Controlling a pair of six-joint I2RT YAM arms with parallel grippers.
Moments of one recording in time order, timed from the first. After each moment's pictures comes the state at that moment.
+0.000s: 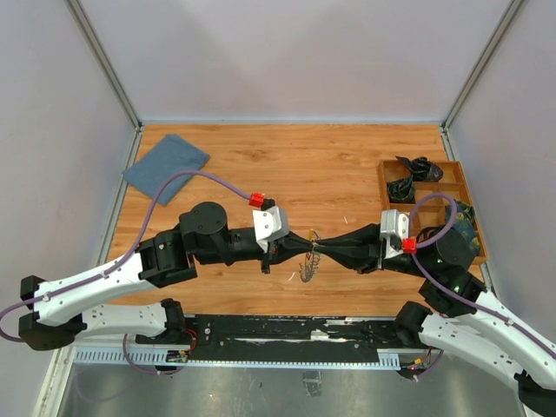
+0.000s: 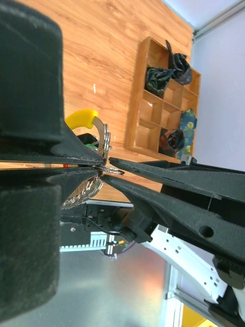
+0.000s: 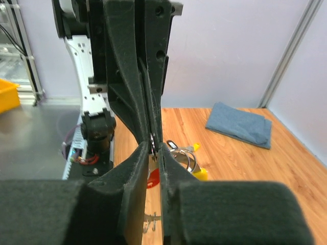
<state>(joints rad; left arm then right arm) -1.21 0.96 1.09 -0.18 0.17 0.04 0.89 0.55 0.71 0.12 -0.53 0.01</state>
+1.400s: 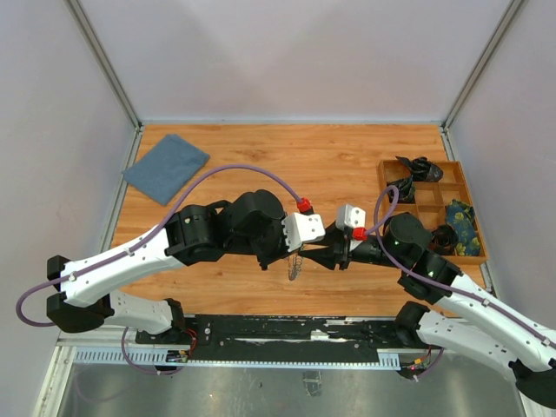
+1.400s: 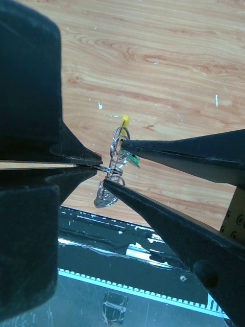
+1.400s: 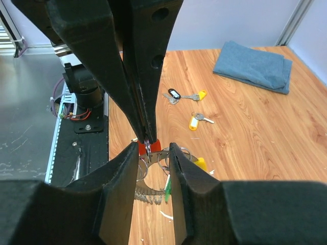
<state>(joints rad) -1.22 1.25 1.47 -0.92 0.00 0.17 0.89 0.70 0.70 -0.02 -0.52 -0.10</state>
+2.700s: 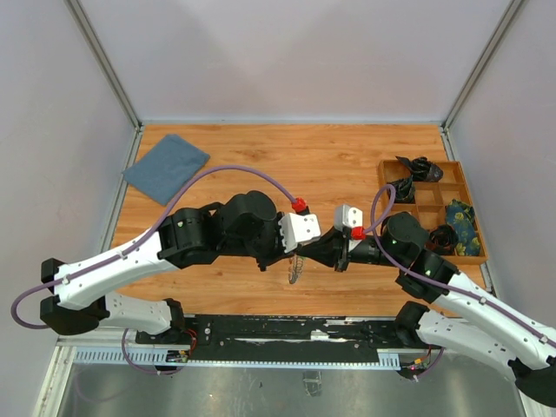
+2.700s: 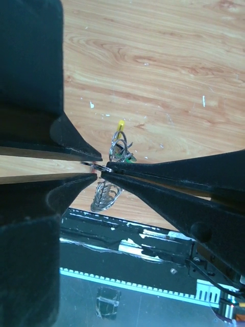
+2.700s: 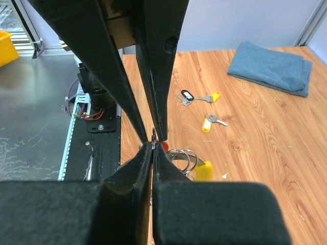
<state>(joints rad) -1.23 1.22 1.45 -0.88 0.01 0.17 0.89 0.73 0.69 0.02 -0.57 -0.06</state>
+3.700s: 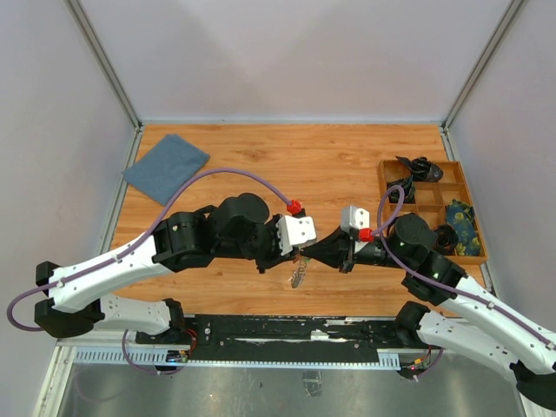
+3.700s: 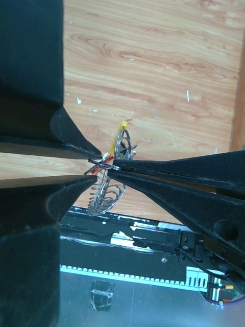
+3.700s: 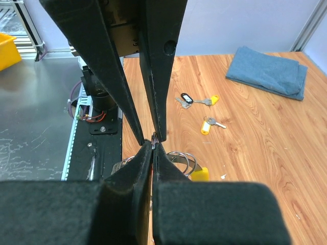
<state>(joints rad) -1.23 1.16 1.38 -0.79 0.06 0.18 0.89 0.68 0.72 -0.03 -0.57 -0.06</state>
